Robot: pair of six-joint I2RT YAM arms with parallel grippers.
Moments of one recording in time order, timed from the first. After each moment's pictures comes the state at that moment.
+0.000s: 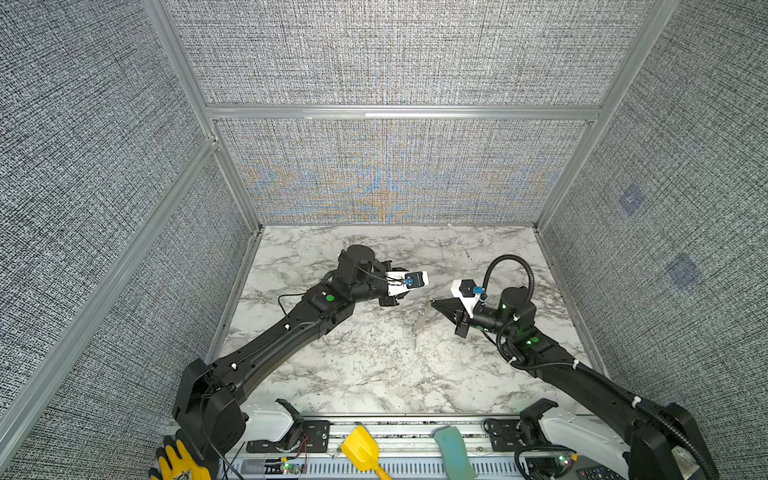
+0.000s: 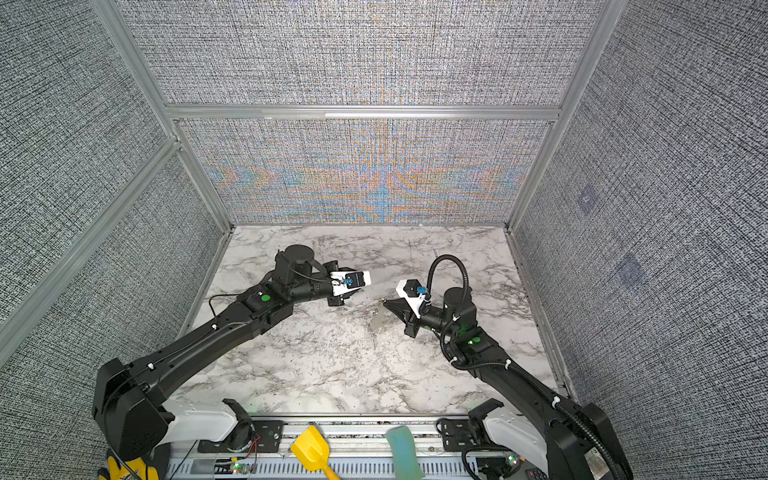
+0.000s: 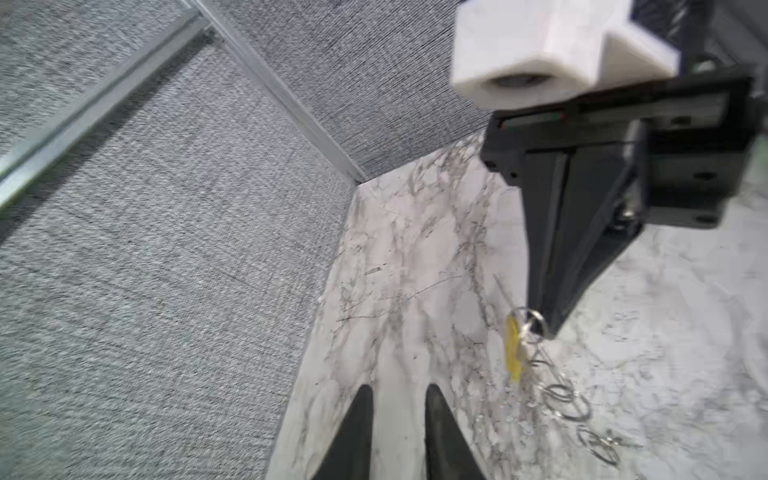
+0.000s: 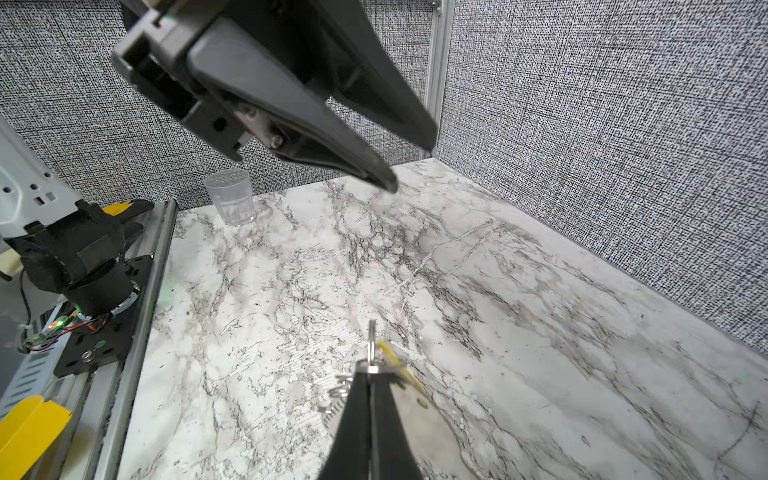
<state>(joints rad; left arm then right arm) -0.72 1.35 1.12 -0.18 0.46 0.79 0.46 1.04 0.51 0.37 -0.65 -0.11</state>
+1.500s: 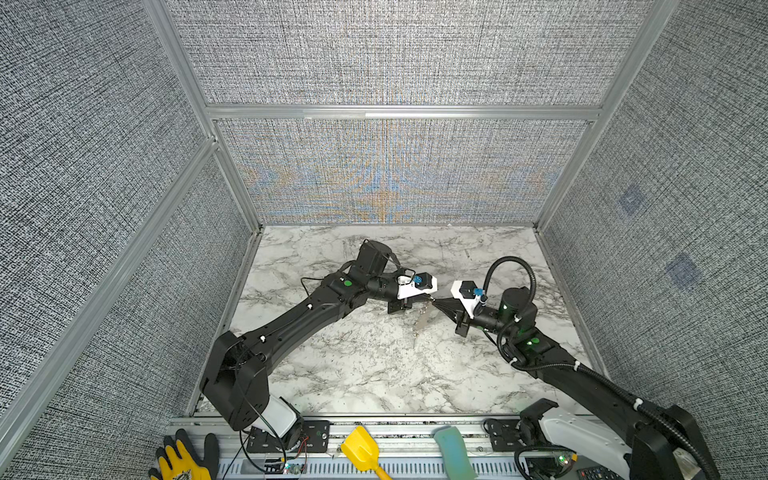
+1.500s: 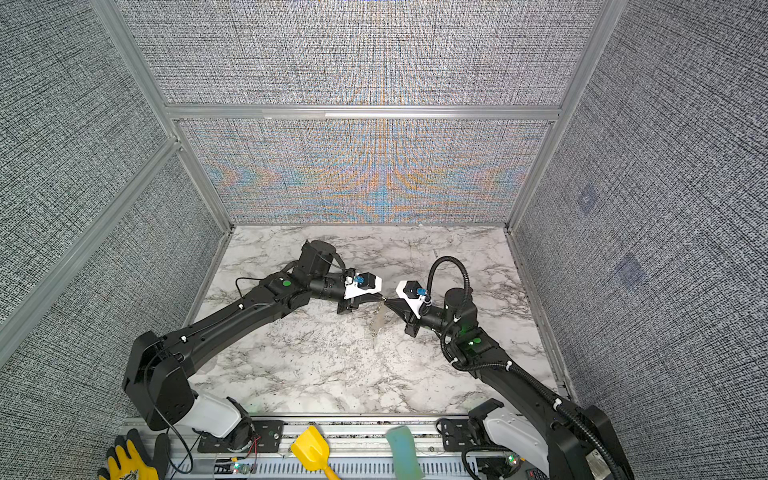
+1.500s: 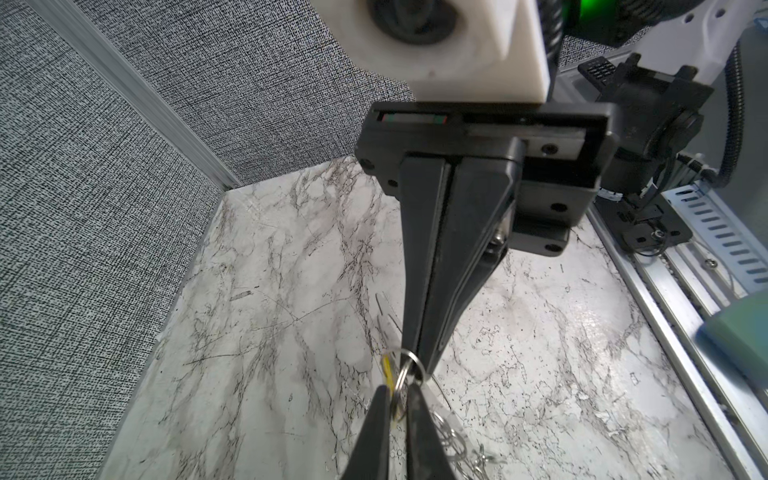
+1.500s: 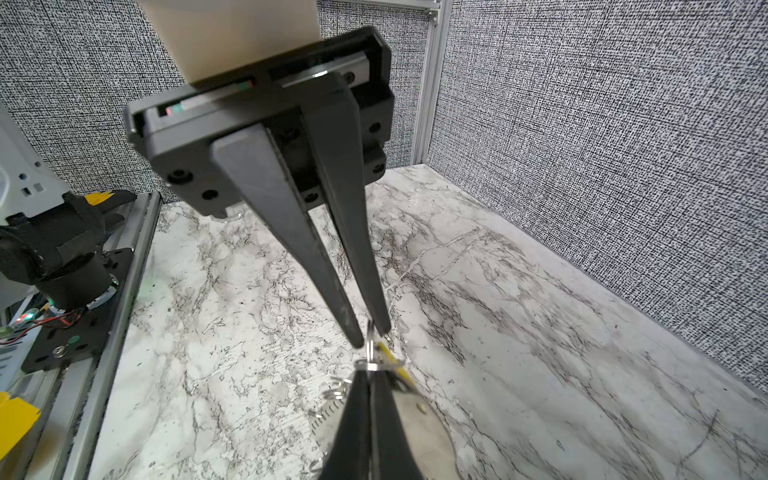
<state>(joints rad) -0.72 1.52 1.23 -0.34 0.71 0.75 0.47 1.02 0.51 0.37 -0.63 -0.16</state>
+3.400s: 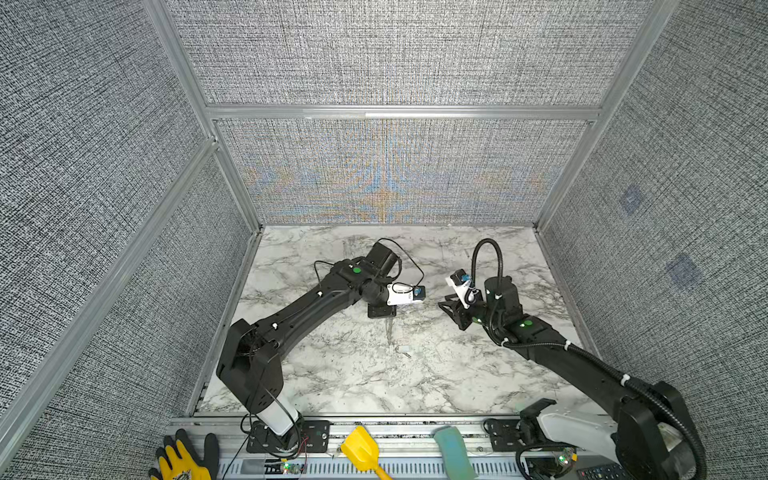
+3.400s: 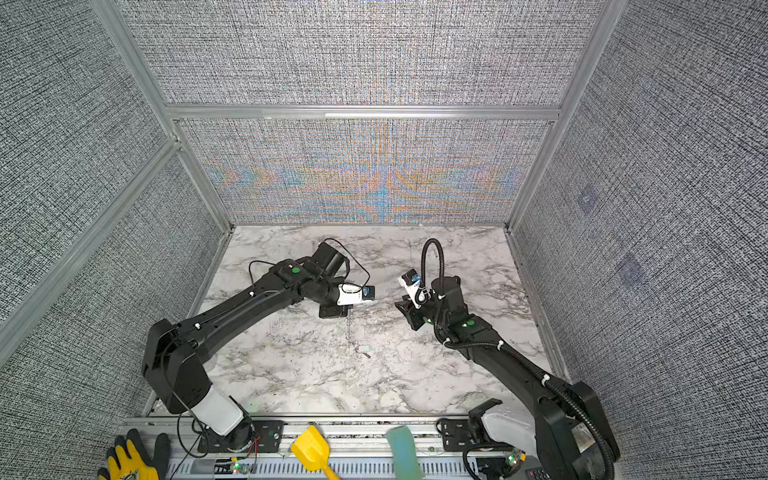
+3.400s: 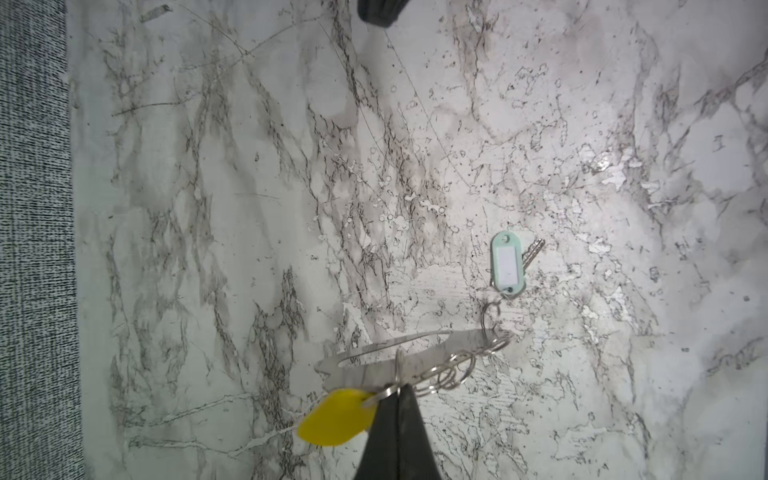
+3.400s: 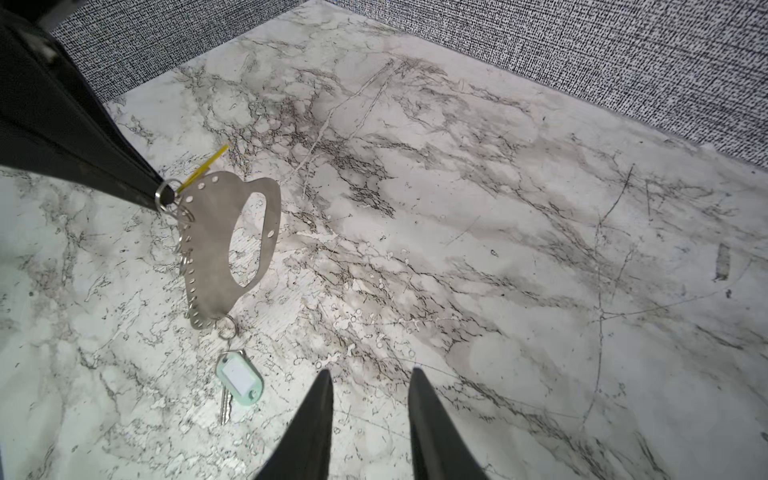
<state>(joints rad) -0.72 1.65 1.41 -0.89 0.21 0.89 0.44 1.17 0.65 -0.04 -0.32 -0.11</state>
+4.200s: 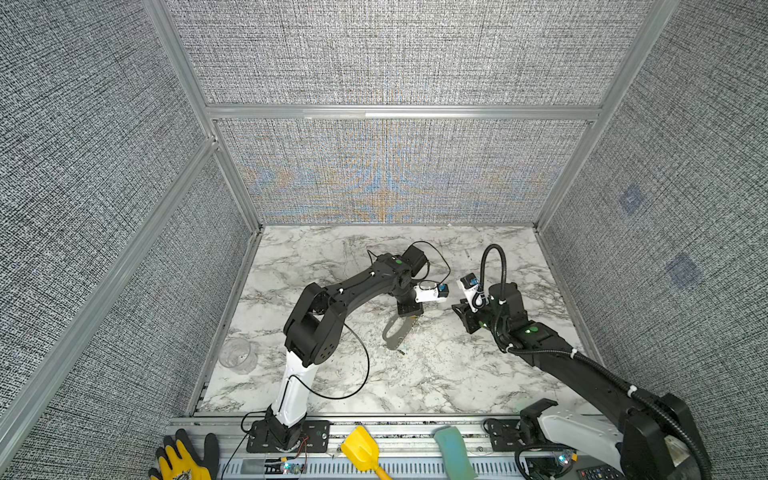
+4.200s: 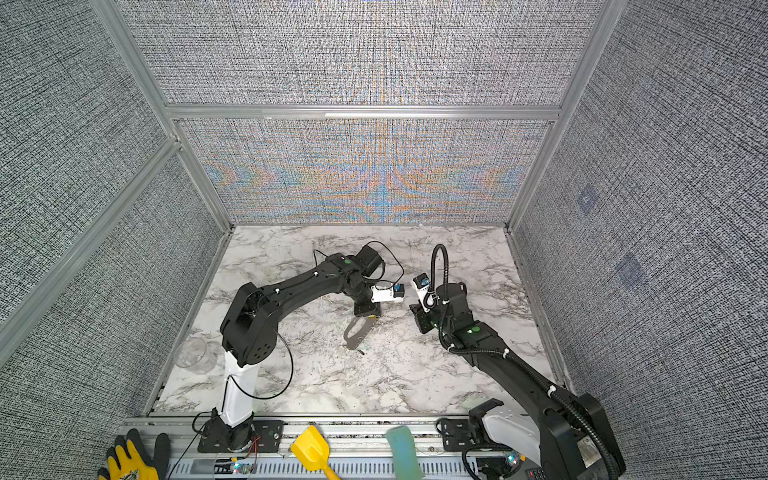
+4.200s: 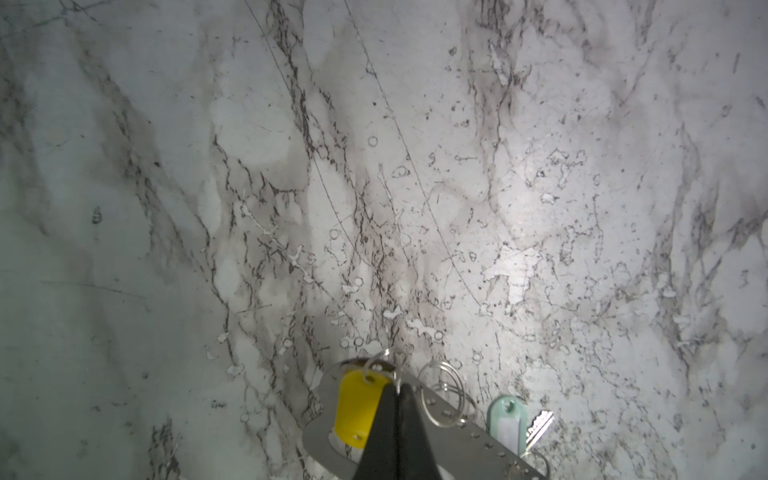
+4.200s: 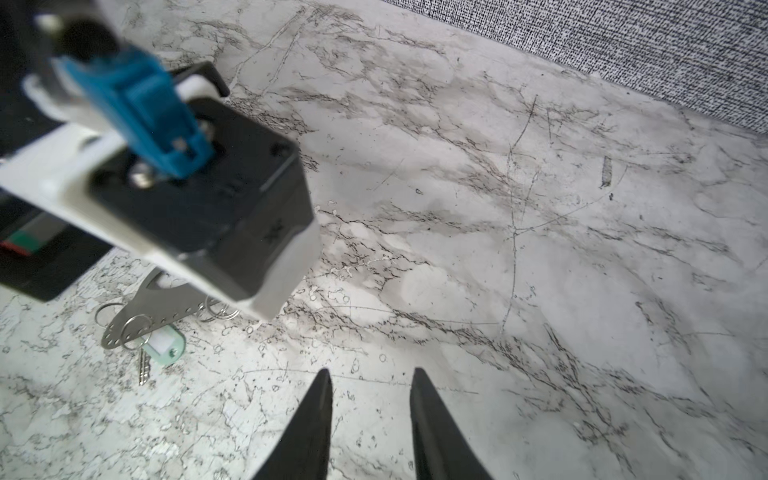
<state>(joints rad) -0.77 2.12 1.74 -0.92 0.36 0.73 0.41 1.10 0.59 -0.11 -0.11 -0.09</state>
